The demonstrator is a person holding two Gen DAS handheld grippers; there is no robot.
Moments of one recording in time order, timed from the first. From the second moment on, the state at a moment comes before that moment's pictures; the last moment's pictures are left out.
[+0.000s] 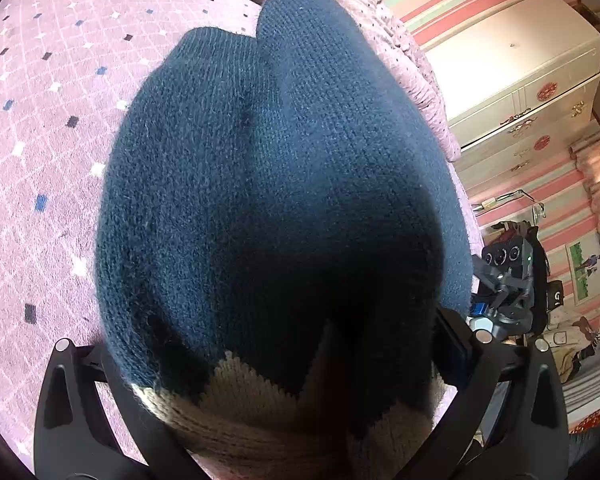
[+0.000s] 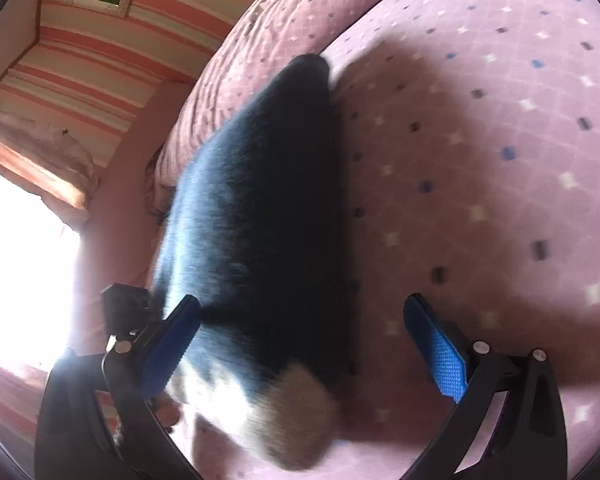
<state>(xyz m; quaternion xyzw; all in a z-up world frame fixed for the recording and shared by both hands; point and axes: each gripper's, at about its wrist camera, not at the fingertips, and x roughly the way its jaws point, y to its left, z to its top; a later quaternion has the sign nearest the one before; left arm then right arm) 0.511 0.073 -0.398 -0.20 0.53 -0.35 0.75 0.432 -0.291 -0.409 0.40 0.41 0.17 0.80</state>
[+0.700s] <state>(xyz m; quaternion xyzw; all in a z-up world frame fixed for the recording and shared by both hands) 0.517 0.061 -0.402 -0.20 0.56 -0.32 0.74 0.485 -0.224 -0.391 0.33 0.47 0.17 0.80</state>
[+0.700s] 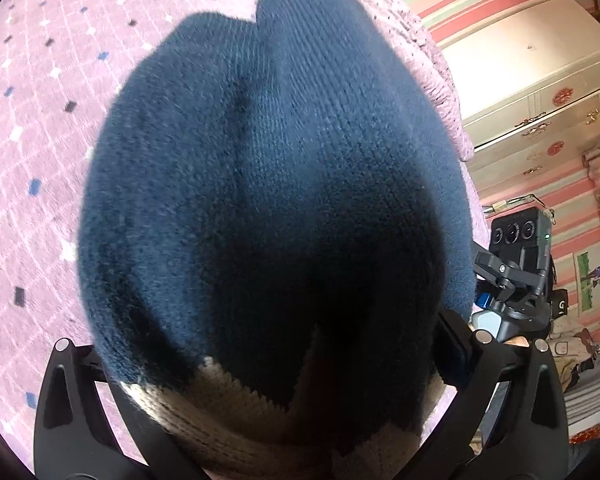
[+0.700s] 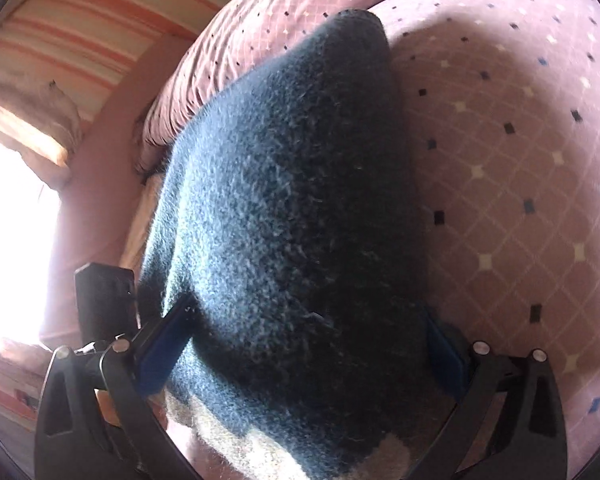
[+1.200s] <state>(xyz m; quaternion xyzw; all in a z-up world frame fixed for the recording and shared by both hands) 0.523 0.046 -0.404 -0.20 0.57 -0.32 0.73 0.485 -0.212 -0.390 0.31 0.47 0.14 0.81</state>
